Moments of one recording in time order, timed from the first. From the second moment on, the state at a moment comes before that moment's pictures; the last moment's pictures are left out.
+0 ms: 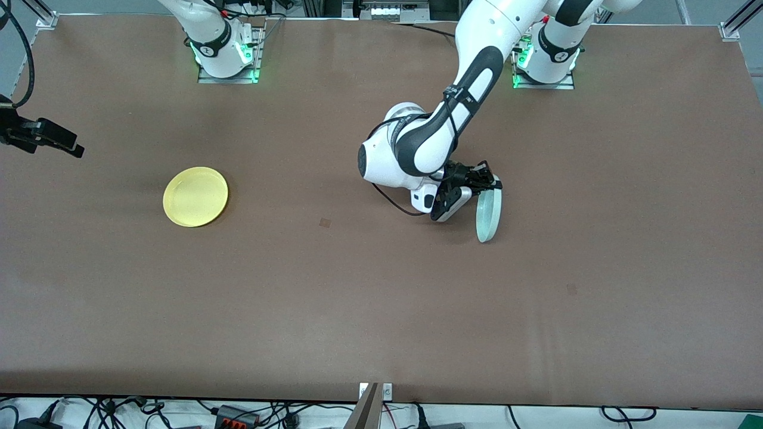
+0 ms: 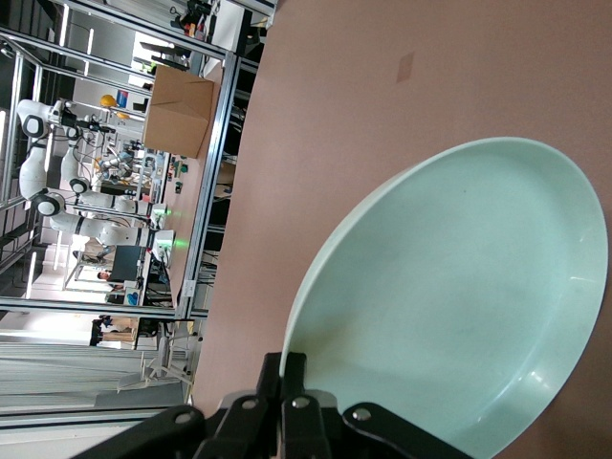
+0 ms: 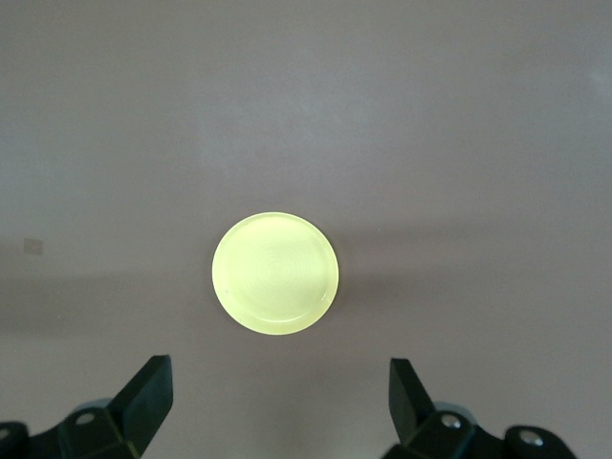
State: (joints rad) left arm -0.76 0.81 -0.05 -1.35 0.73 1.23 -1.19; right arm -0.08 -0.02 -0.06 -1.73 0.02 1.69 -0.04
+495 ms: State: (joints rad) left arm -0.76 0.81 -0.05 -1.34 0.73 1.34 -1.20; right arm -0.06 0.10 -0.05 -1.75 0.01 1.66 -0.04
